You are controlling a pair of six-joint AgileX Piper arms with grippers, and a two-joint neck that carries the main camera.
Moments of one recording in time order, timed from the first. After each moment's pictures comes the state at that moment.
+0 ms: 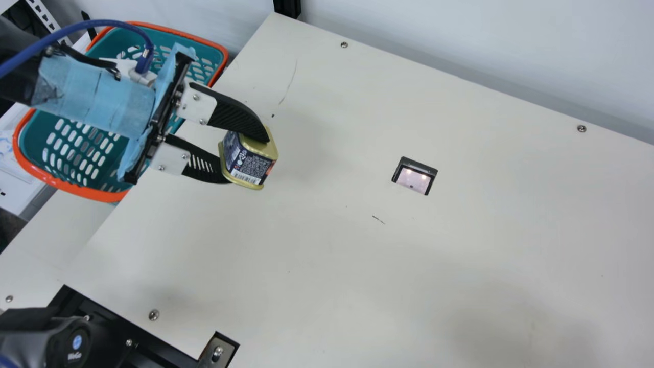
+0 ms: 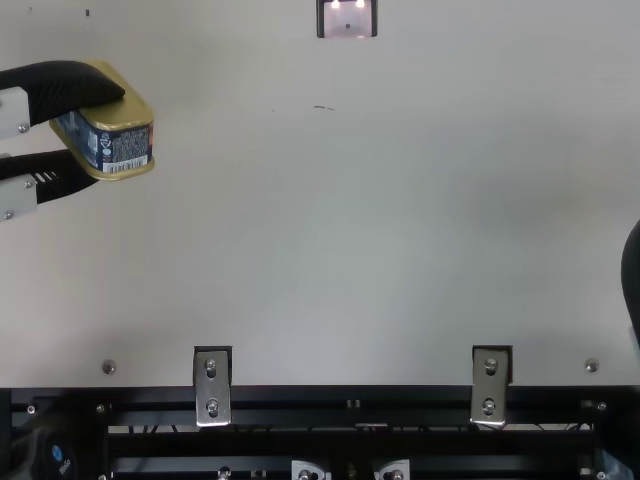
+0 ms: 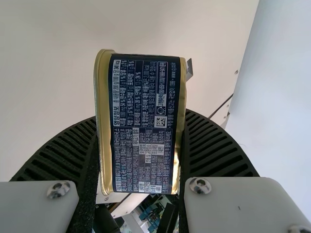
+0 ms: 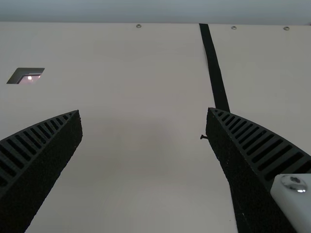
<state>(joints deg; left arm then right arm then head) 22.5 81.6 -47.5 -54.8 69.7 -11.9 -4.0 13.5 -20.3 5.1 38.2 -6.5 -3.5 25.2</state>
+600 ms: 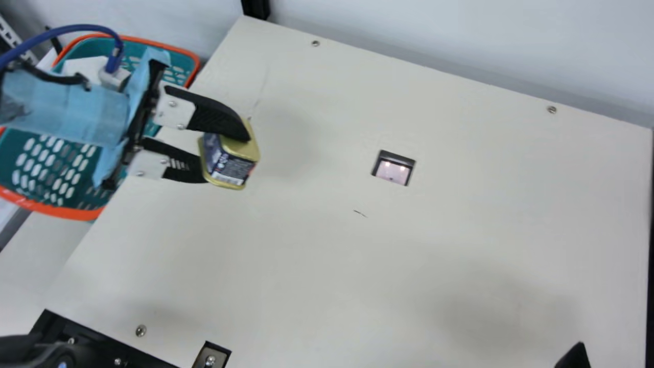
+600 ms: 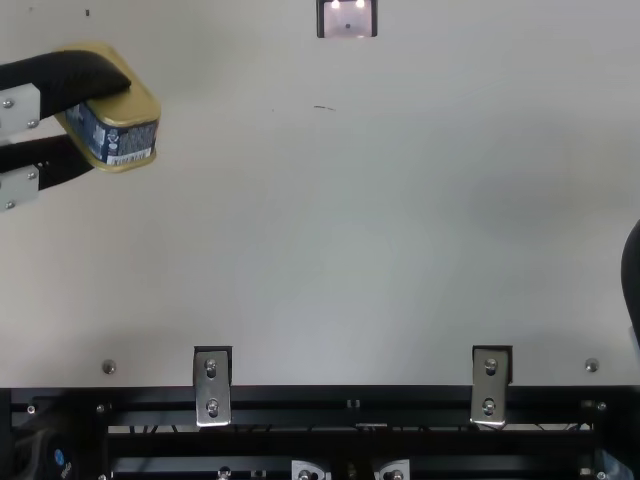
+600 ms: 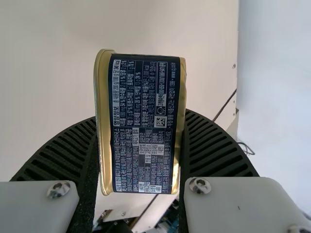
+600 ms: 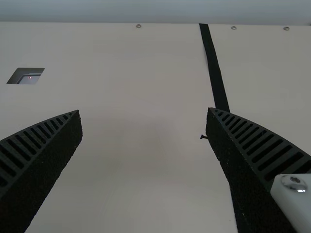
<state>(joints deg) 16.9 76.8 -48.5 -54.0 65.1 -7.6 -4.0 13.5 -20.3 5.1 38.2 -6.5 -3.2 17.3</state>
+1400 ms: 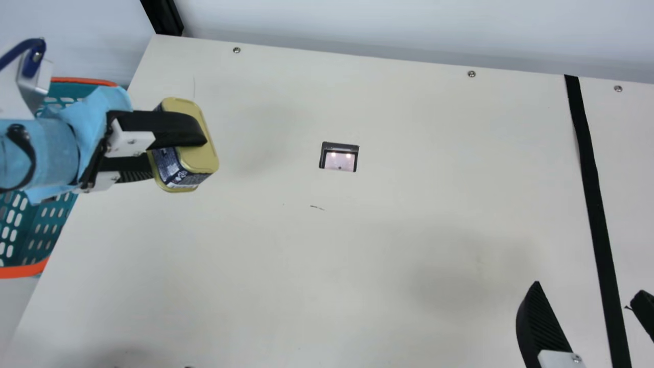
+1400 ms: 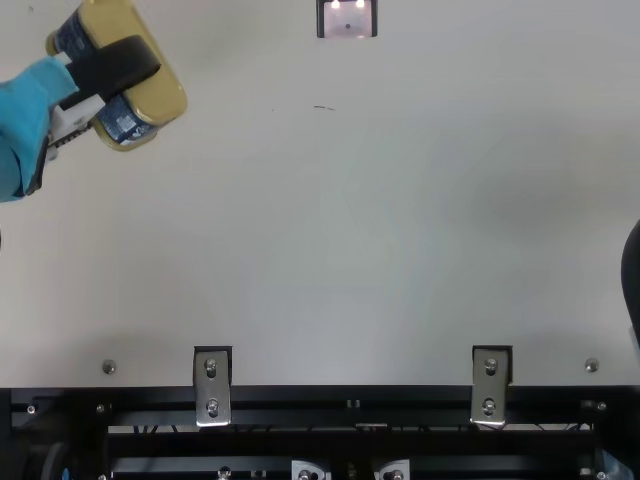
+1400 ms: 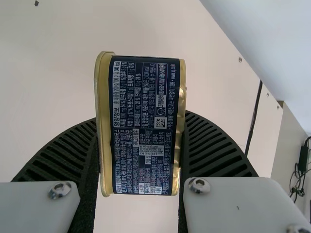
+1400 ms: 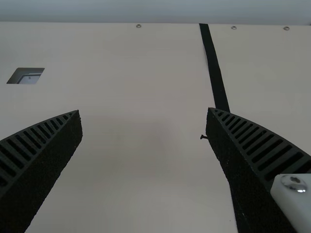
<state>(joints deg) -0.9 67.8 -50.0 -39.4 47.9 -9.7 -4.0 13.5 -20.3 5.1 38.2 -6.5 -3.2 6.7</state>
